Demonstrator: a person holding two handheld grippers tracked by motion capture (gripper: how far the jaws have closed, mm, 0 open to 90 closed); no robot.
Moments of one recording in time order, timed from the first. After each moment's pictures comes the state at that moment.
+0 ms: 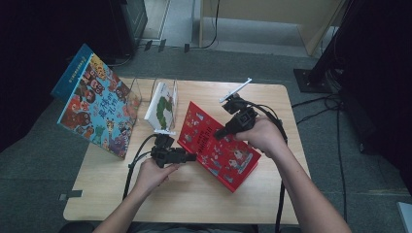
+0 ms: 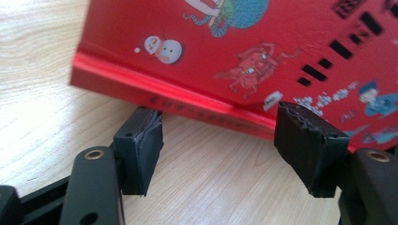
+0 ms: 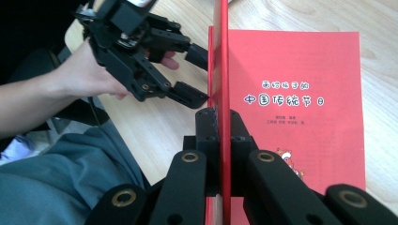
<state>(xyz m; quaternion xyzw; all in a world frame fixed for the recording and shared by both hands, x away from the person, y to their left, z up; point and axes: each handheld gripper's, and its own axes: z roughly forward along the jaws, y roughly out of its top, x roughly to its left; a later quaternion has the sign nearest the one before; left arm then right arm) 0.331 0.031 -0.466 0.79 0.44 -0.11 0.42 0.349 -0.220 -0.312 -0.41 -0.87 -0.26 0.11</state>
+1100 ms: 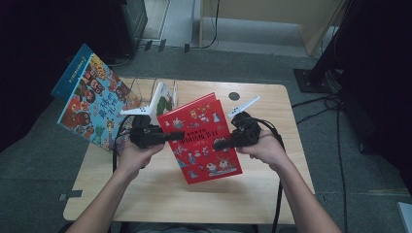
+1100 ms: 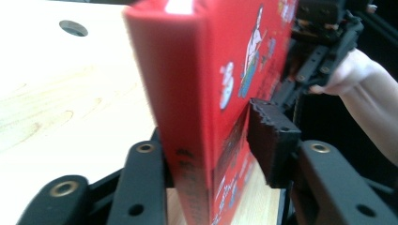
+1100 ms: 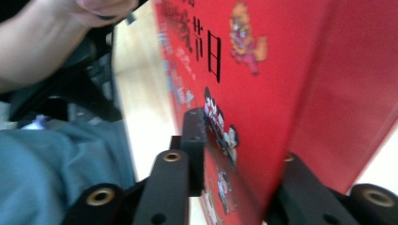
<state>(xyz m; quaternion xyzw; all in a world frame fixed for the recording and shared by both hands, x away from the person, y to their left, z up) 0.342 0.083 -0.381 0.76 0.31 -0.11 0.56 0.337 -0.244 -0.359 -0.29 -0.87 -0.38 0.11</state>
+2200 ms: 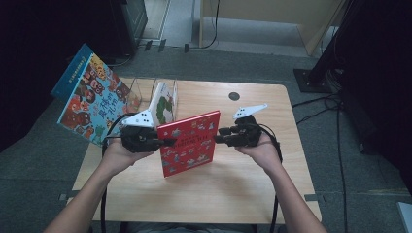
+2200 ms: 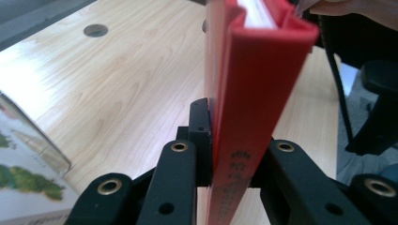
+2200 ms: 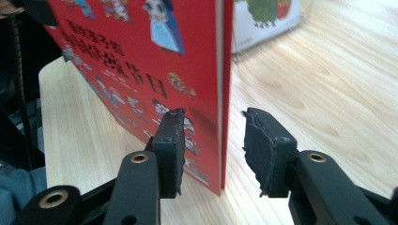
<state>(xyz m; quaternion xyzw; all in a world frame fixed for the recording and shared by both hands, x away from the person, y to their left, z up) 0.316 0.085 -0.353 0.87 0.20 0.03 0.45 0.340 -0.253 -0.391 -0.32 -0.84 -0.45 -0.02</state>
